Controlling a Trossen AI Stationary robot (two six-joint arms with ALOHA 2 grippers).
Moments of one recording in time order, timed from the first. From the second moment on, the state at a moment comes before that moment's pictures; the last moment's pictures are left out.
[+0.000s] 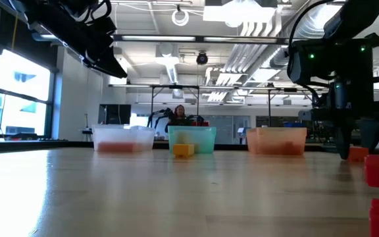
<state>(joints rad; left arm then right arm) 0.56 0.90 0.61 -0.23 -0.20 0.13 -0.08 1.35 0.58 -0.83 0.14 1.53</state>
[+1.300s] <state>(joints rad) 0.56 0.90 0.61 -0.22 0.18 -0.21 -0.08 1.35 0.83 0.03 0.21 1.14</state>
